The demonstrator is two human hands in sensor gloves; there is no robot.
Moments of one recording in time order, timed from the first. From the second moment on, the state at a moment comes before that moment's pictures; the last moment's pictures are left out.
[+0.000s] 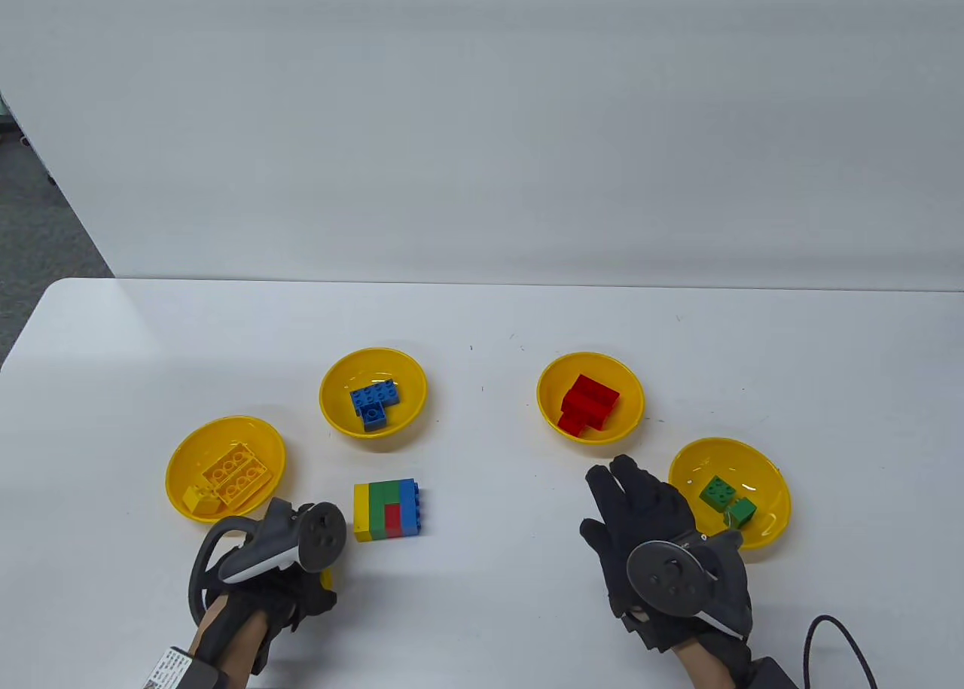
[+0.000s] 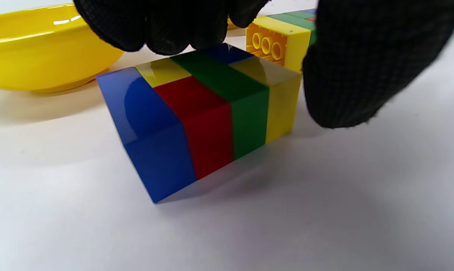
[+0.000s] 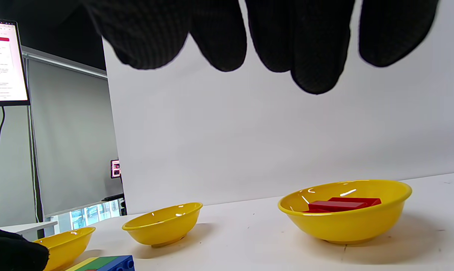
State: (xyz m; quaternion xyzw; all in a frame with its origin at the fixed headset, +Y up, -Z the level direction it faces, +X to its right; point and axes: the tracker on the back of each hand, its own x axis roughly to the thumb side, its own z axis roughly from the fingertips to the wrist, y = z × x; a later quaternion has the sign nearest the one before) left_hand -0.241 -0.728 -0.299 -0.20 -0.12 -0.07 0.97; right_hand 0.151 -0.654 -0.259 0.19 -0.20 0.95 0.18
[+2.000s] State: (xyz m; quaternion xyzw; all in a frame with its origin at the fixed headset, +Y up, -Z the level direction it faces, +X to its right) left_hand -0.164 -0.712 -0.260 -0.10 -0.20 0.55 0.81; right_hand 0.059 -0.676 -0.223 0.31 -0.28 0.90 0.16
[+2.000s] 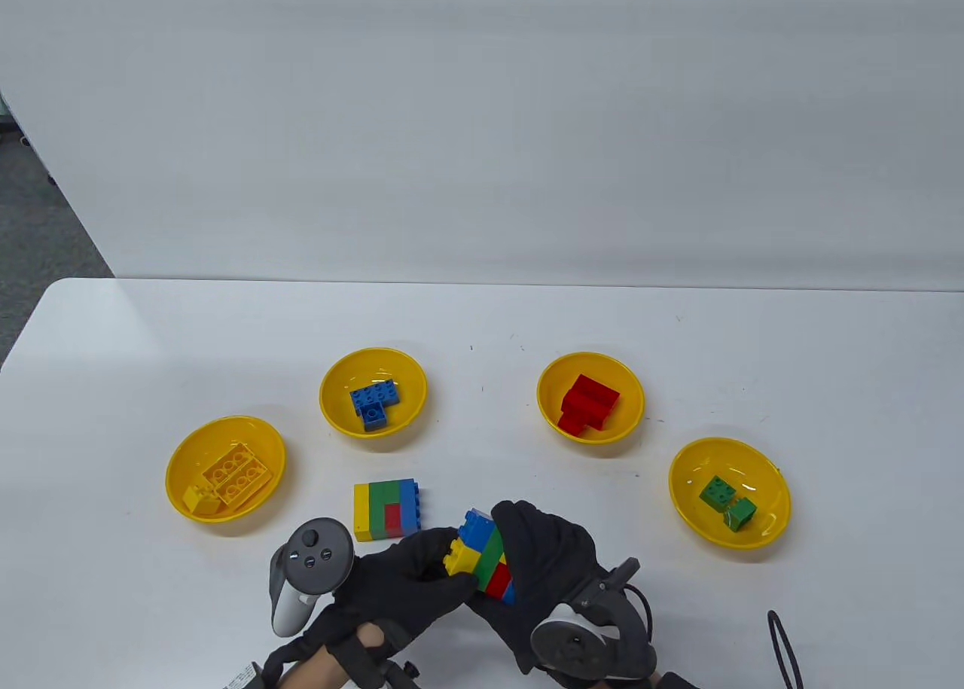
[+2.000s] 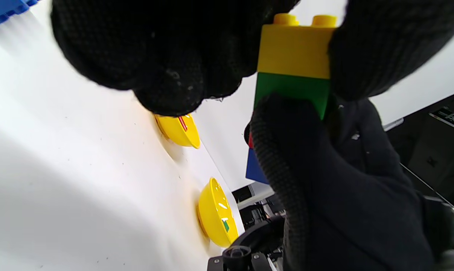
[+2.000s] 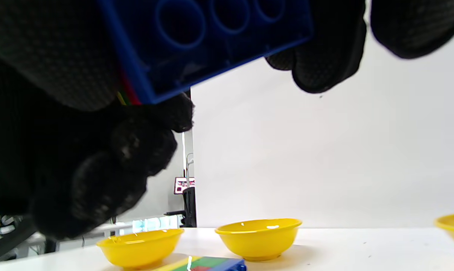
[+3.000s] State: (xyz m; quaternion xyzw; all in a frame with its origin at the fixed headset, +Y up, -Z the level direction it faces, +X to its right) left_hand -0.280 -0.648 -0.285 0.12 -0.07 0.41 0.90; right_hand 0.094 -0.676 -0.239 0.25 -0.22 0.88 0.33
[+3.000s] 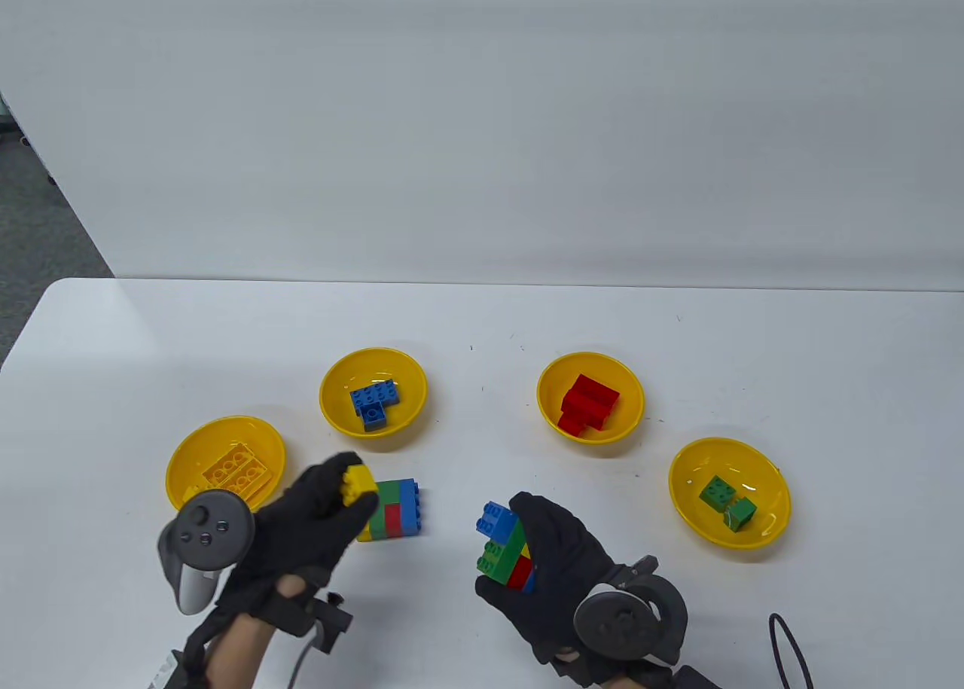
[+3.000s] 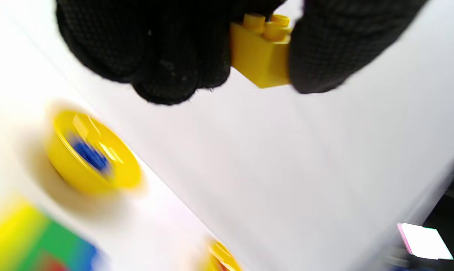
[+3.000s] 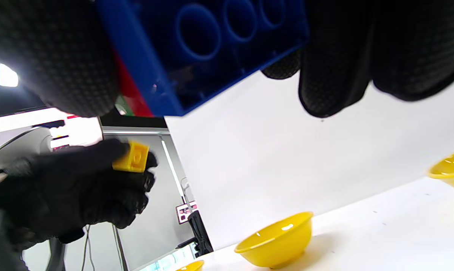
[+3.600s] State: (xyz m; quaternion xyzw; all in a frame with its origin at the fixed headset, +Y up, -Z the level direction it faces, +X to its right) left_hand -0.372 -0.699 -0.322 0.11 0.15 0.25 0.95; right_hand 0.071 -0.691 -0.238 0.29 -0.17 0.91 0.23
